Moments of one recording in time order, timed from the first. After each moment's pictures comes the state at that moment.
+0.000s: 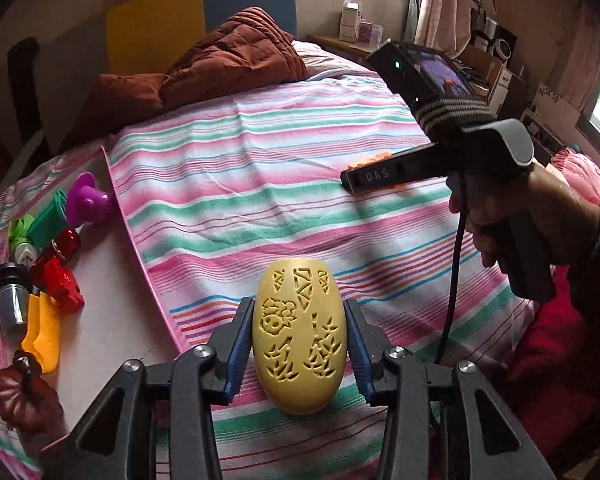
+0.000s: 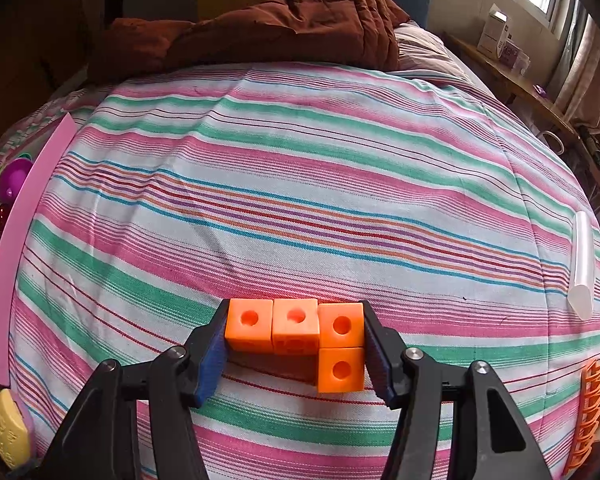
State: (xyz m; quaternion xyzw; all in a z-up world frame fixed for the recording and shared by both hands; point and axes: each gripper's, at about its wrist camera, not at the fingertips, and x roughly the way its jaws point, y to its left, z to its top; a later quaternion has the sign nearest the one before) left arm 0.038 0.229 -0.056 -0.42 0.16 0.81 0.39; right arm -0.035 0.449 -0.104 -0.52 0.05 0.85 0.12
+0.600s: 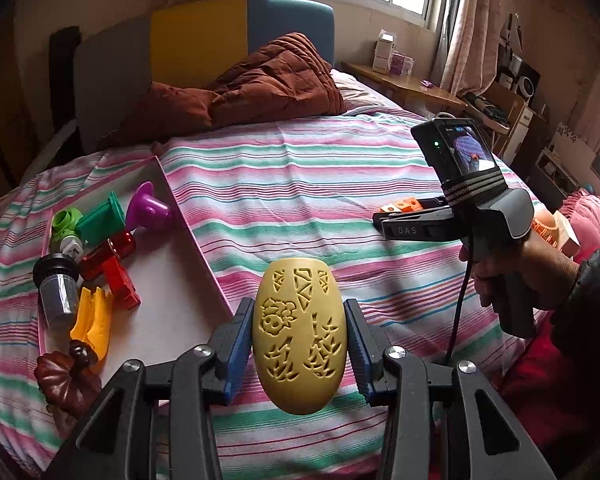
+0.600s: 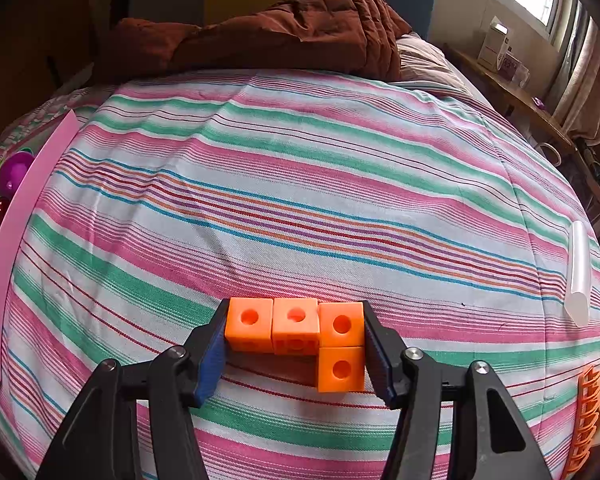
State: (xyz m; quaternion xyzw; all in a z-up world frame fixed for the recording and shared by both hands) left arm 0.016 0.197 -0.025 -0.40 0.12 0.84 0.35; right arm -0.032 0.444 -0.105 -0.50 0.03 0.85 0.12
